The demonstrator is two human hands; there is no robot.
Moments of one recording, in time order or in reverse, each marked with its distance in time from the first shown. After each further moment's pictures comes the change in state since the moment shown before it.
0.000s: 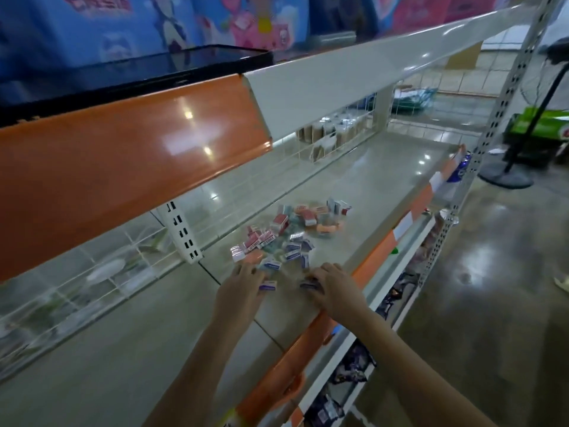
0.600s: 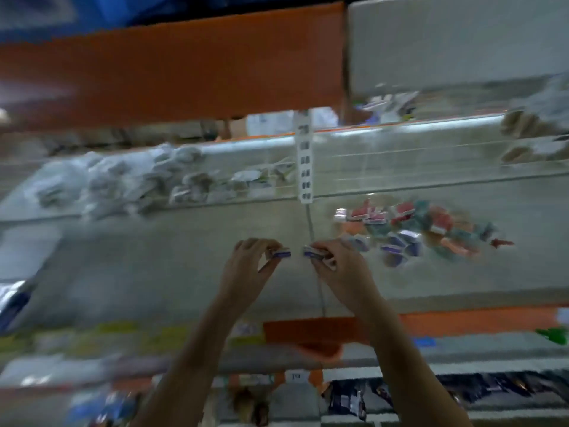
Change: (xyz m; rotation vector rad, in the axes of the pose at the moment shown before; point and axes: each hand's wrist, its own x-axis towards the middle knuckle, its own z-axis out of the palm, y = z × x) left_hand -0.101 0.024 -0.054 -0.098 0.326 -0.723; right_hand 0.027 -0.069 0.011 0.483 -0.227 -0.530
